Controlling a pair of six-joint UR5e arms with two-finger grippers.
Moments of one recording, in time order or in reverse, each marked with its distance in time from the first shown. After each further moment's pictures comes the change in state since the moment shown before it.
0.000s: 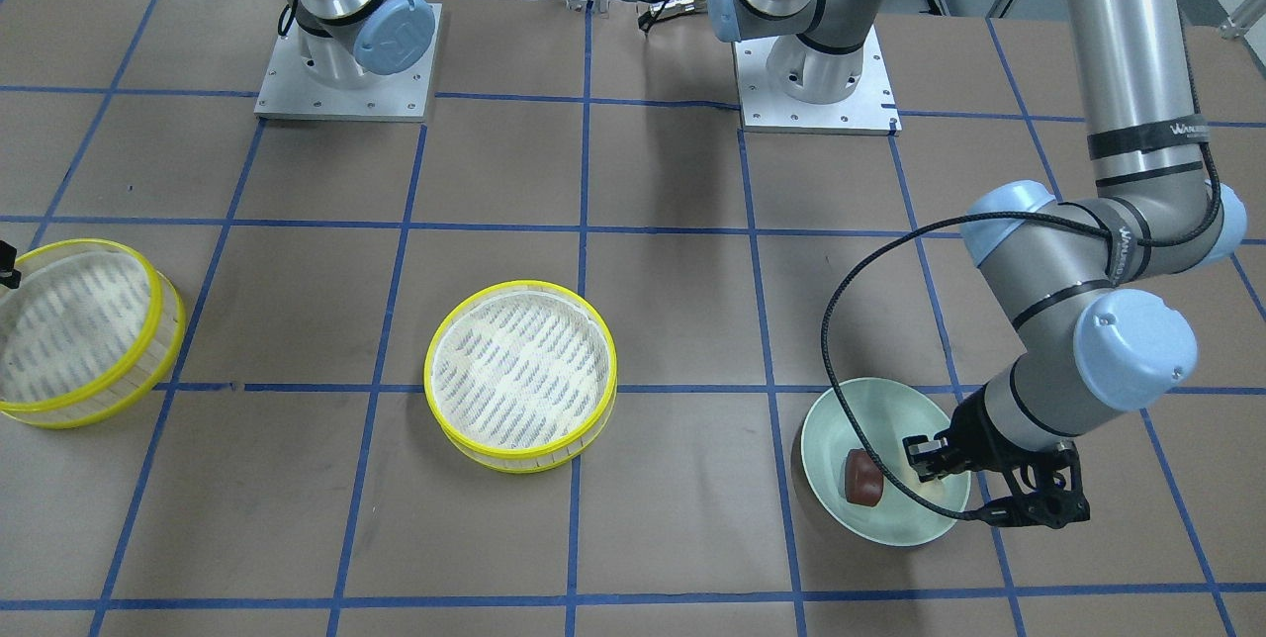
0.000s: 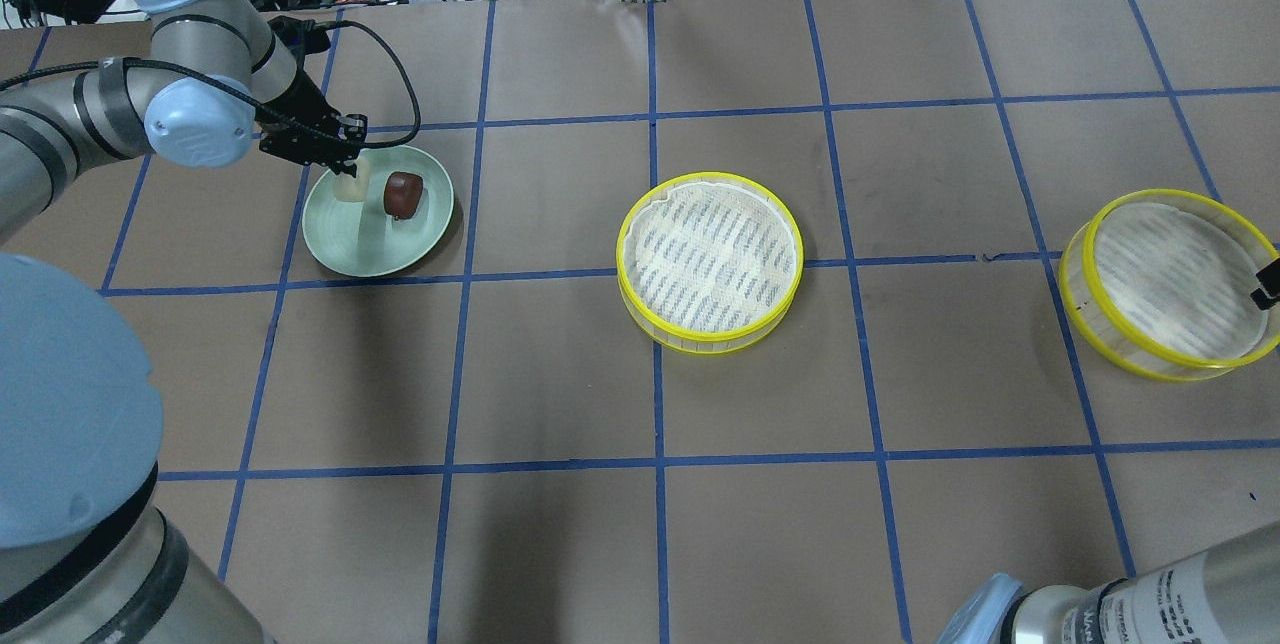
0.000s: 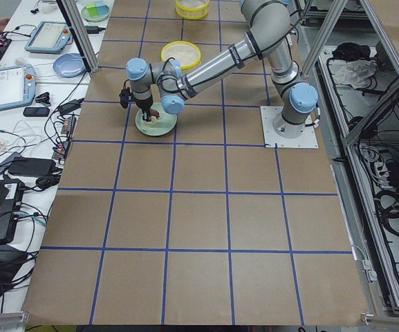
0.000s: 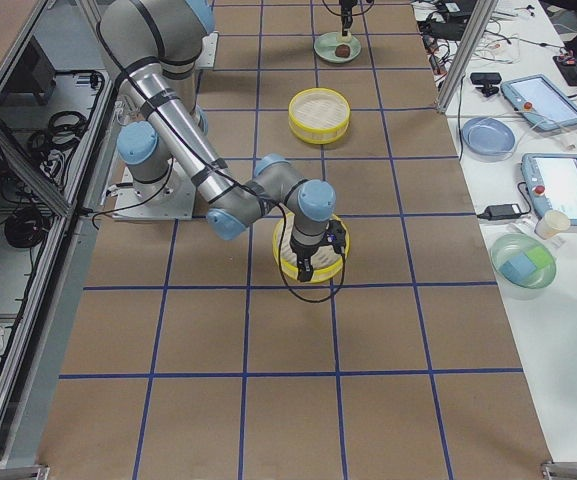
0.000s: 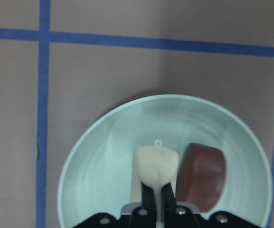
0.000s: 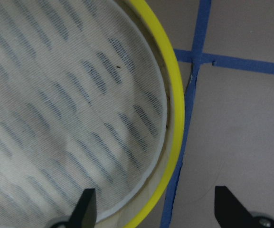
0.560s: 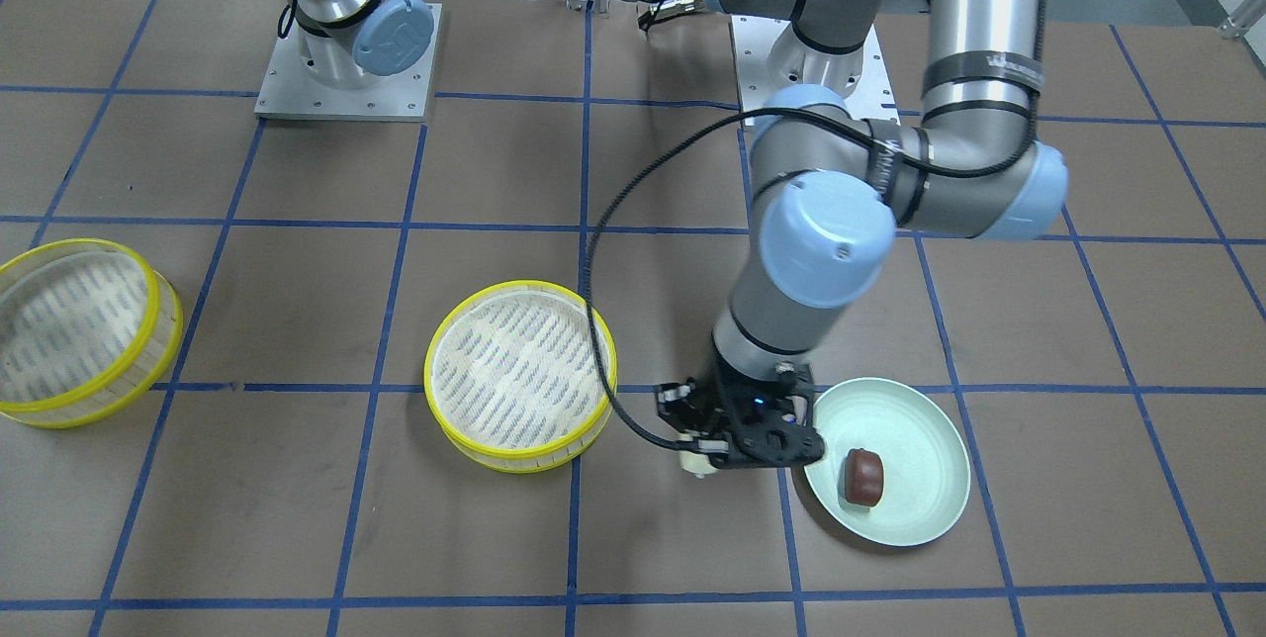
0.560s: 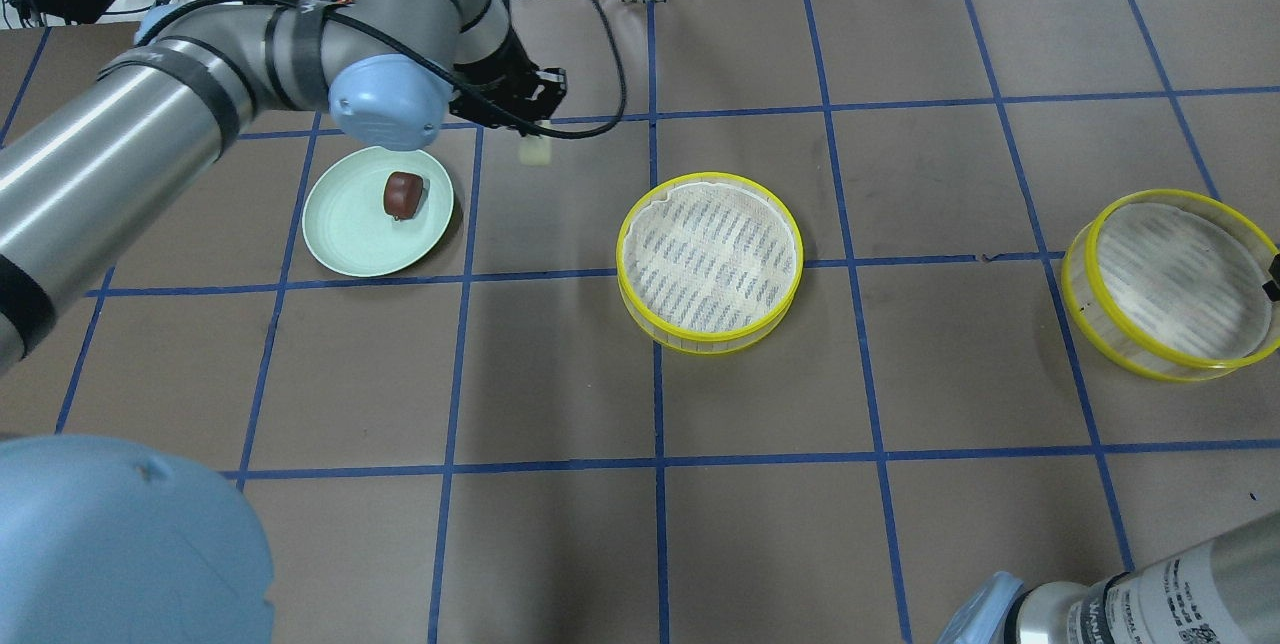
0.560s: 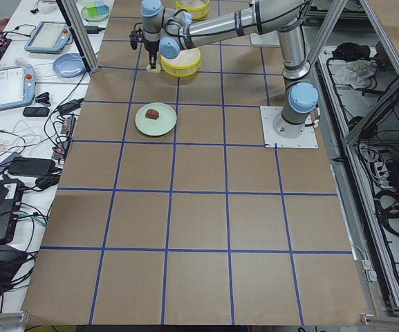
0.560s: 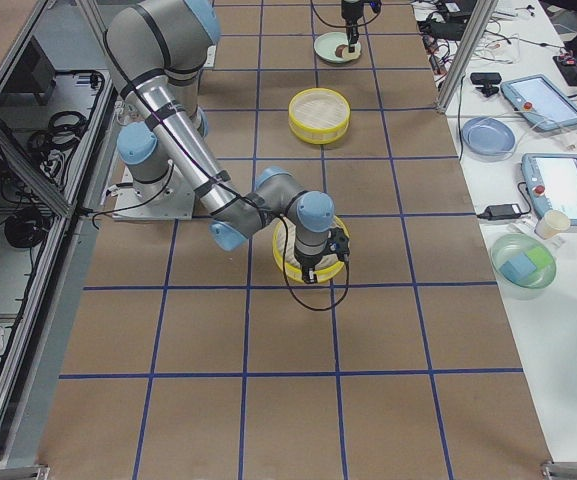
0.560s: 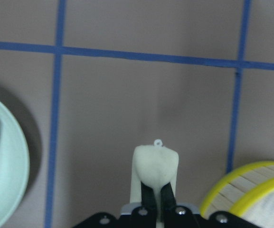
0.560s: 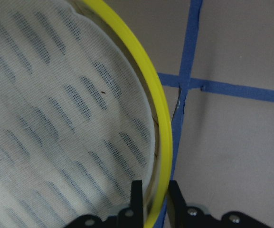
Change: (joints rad) left arm -0.390 0.051 0.063 -0.009 -0.048 -0.392; right arm -0.006 0.034 -0.005 -0.054 0.044 -0.015
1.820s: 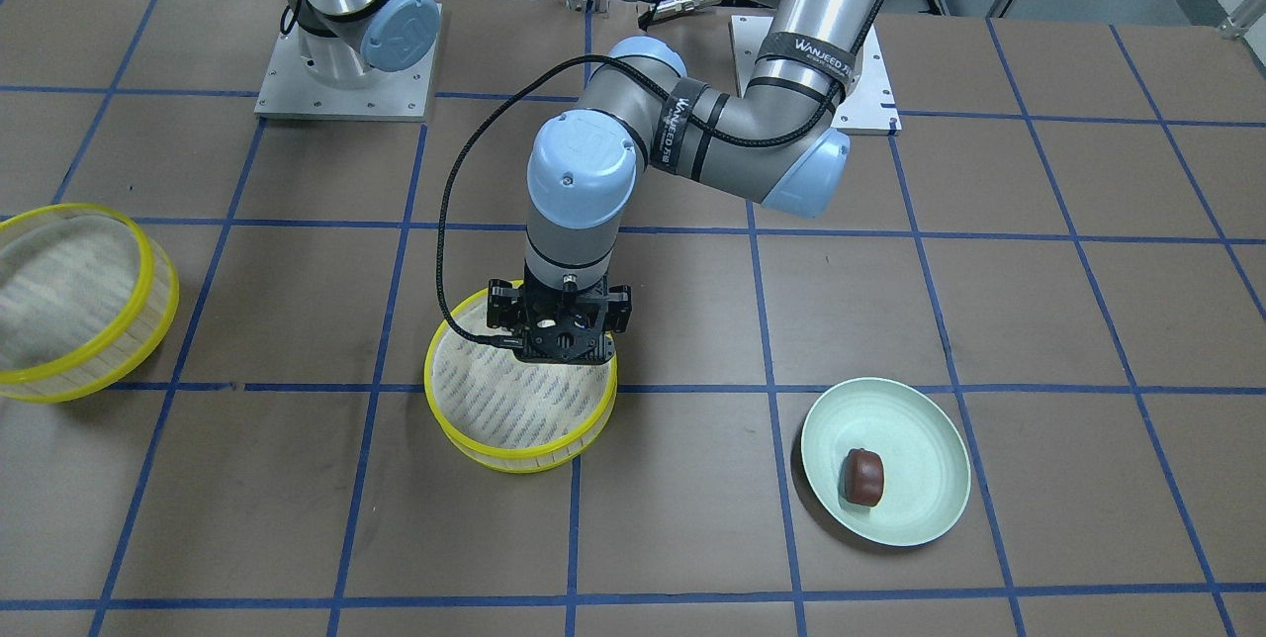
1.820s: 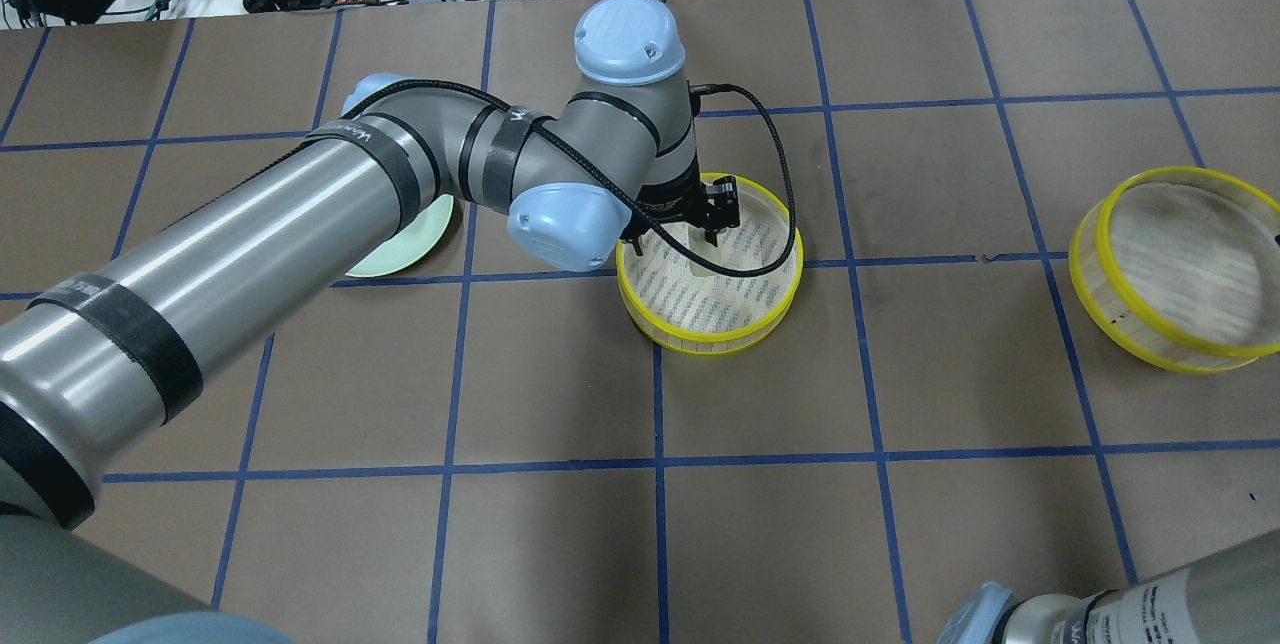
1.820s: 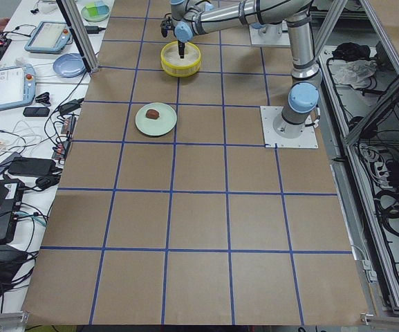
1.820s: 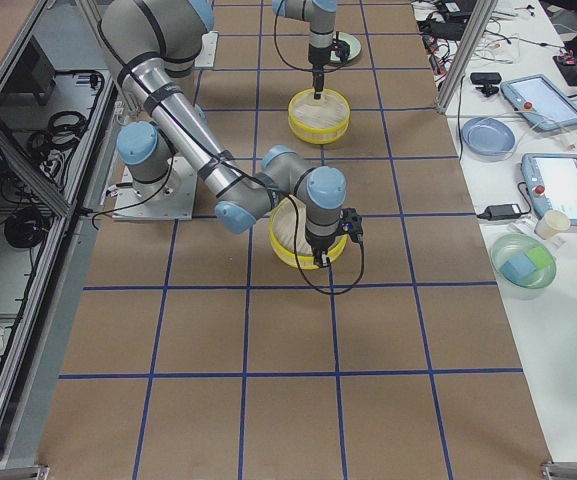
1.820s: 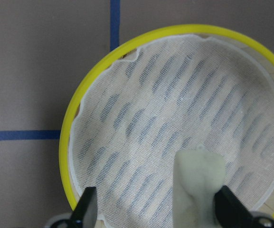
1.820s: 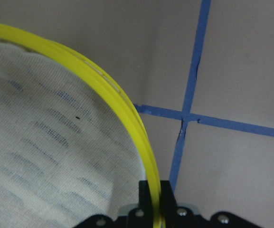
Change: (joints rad) left arm -0.212 -0.009 -0.097 -0.004 -0.007 -0.168; right arm 0.086 -0.089 -0.073 0.131 0.008 0.040
